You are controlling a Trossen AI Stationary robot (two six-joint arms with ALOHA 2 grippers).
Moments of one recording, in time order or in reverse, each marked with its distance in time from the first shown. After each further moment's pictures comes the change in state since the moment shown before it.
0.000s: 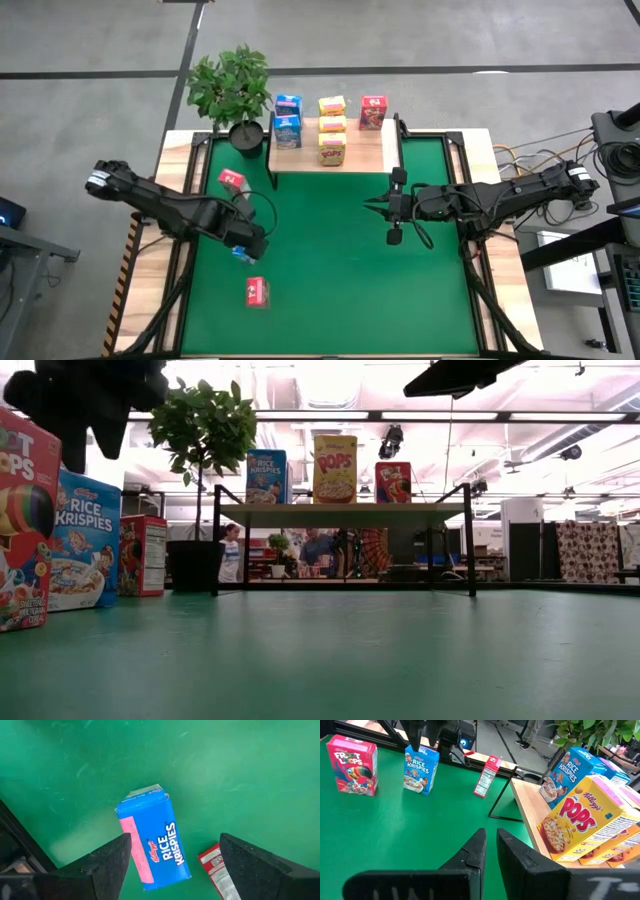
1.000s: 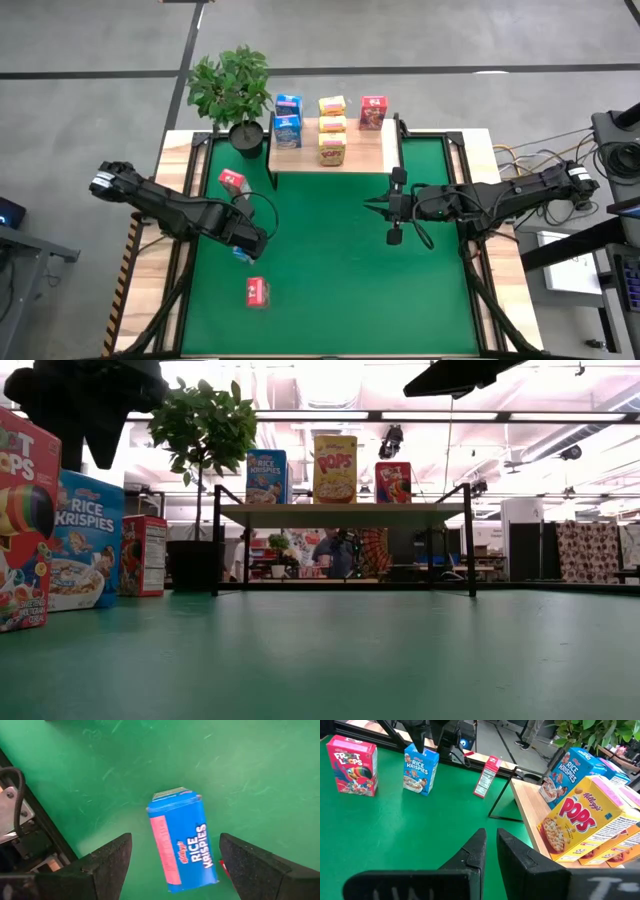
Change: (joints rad) left arm -0.006 0.049 0.034 -0.101 -0.033 0.003; right arm 0.000 0.000 0.000 0.000 0.000 0.000
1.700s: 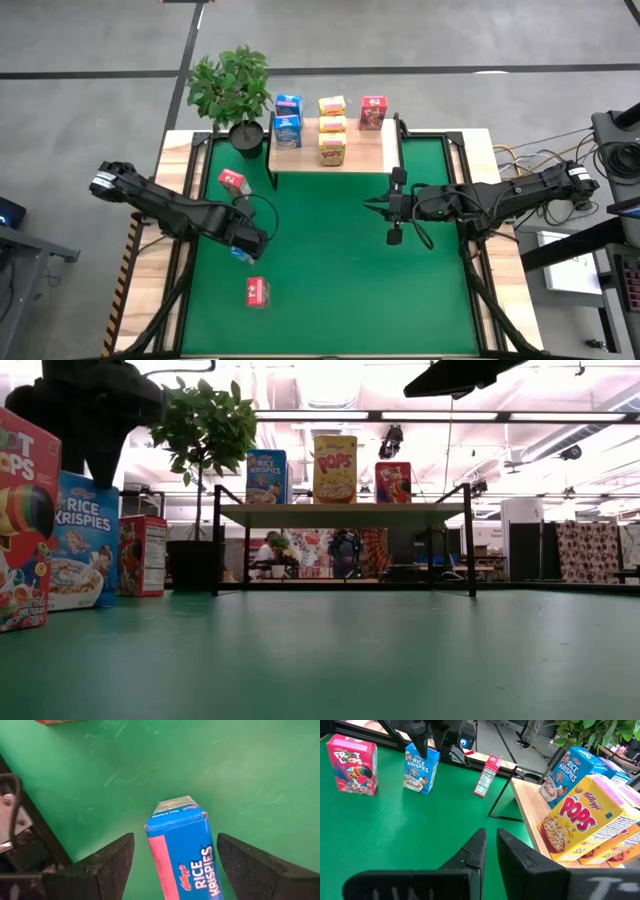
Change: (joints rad) left arm 0.000 0.000 -0.074 0.059 -0.035 0.000; right arm 0.000 0.000 0.000 -0.003 0.000 0.000
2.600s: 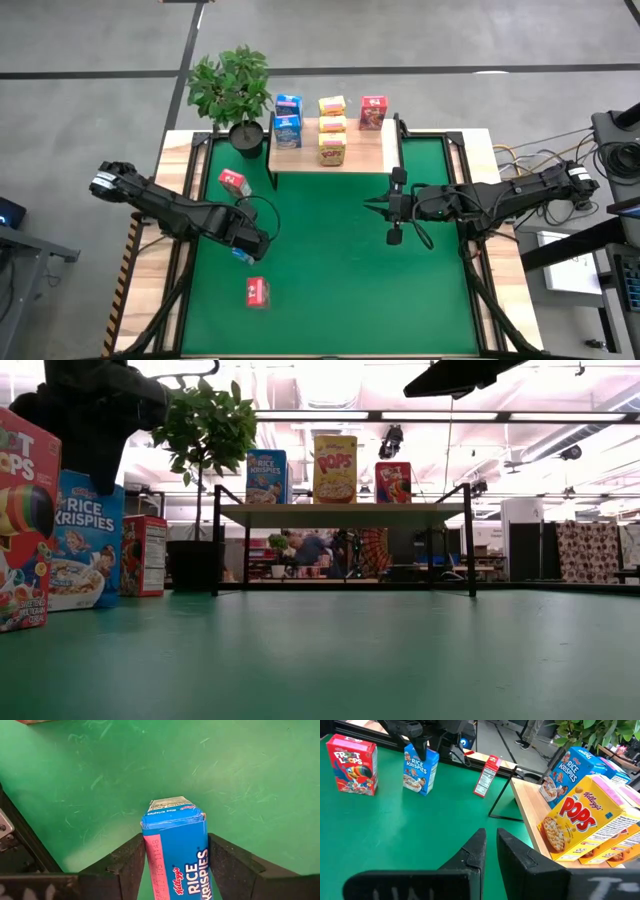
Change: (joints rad) left arm 0.000 0.001 -0.018 0.060 0.009 0.017; right arm 0.000 0.000 0.000 0.000 0.000 0.000
